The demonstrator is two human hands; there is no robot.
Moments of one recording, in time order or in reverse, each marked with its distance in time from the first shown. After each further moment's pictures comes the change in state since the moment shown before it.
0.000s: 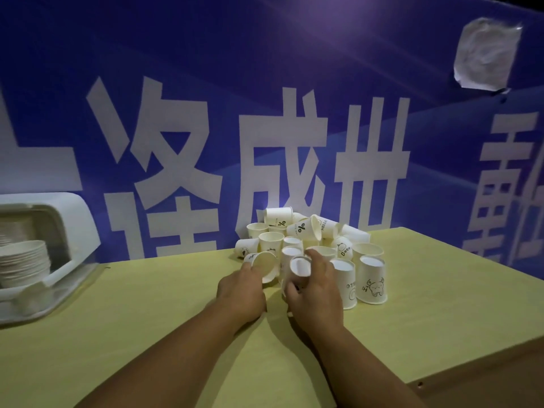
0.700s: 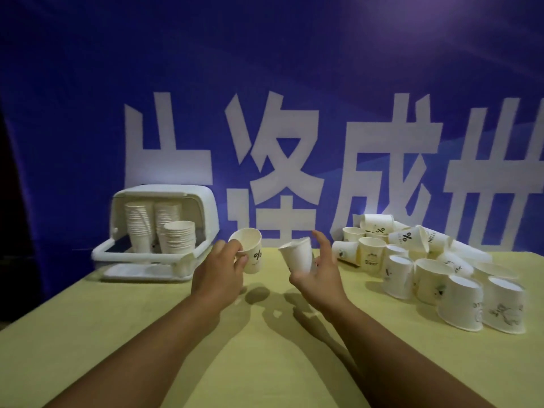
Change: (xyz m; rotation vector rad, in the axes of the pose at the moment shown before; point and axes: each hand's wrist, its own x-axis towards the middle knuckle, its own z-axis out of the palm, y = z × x) left_hand -0.106 -0.219 -0.077 -0.274 0.487 -0.274; right_hand -0.029 -0.155 0.103 0.455 -0.463 0.042
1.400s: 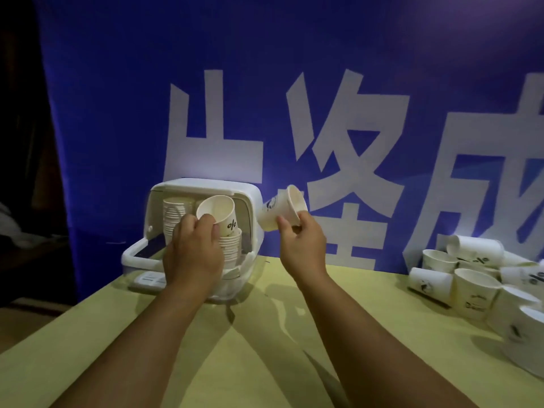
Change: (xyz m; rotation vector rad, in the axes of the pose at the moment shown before) left_hand 0.087 -0.133 -0.034 0.211 0.373 -0.158; right_hand 0.103 -0.076 0.172 0.190 0.092 -0.112
